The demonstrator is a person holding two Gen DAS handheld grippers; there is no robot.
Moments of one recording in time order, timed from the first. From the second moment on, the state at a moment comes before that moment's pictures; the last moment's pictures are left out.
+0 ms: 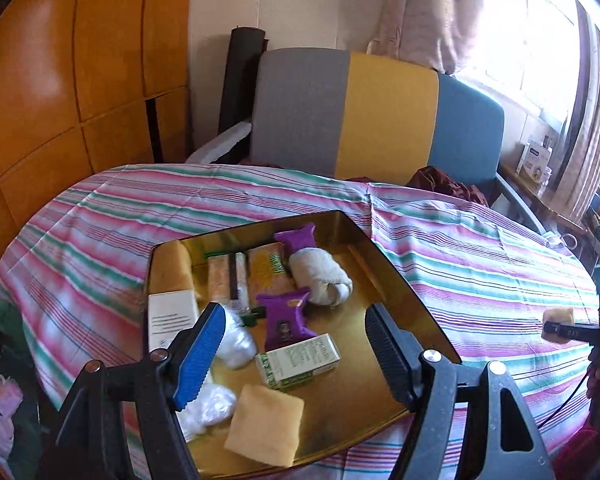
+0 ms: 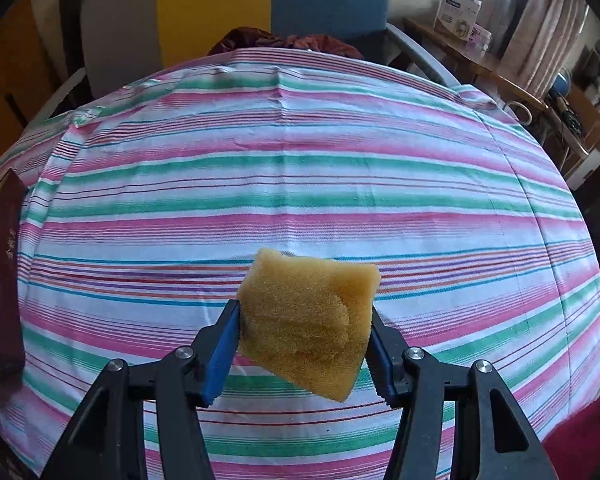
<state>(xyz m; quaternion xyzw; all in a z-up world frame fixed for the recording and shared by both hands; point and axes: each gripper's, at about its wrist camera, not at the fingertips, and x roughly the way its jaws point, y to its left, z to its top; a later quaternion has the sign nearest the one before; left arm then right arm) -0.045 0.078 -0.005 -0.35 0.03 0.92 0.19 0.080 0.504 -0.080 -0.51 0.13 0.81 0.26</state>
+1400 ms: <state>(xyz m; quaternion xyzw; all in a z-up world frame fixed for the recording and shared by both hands) -0.048 0.009 -0.026 -0.36 0.01 0.93 0.10 -0.091 0.205 -0.094 -0.50 -0.03 0.86 -0.06</state>
